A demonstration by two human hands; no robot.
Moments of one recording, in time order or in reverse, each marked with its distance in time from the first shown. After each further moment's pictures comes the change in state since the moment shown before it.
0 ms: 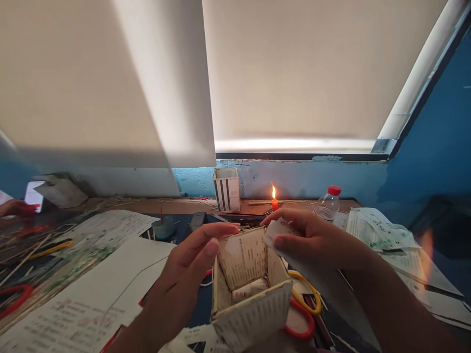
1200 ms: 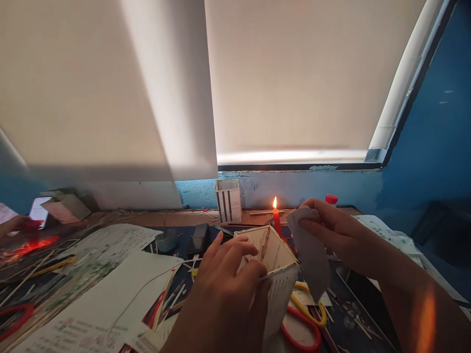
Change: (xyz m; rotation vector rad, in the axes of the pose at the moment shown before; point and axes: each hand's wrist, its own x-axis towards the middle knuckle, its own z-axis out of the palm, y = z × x) left_hand -0.014 0.042 0.036 1.003 -0.023 0.598; right_hand -0.039 -0.031 -0.002 -0.197 0.346 -0.058
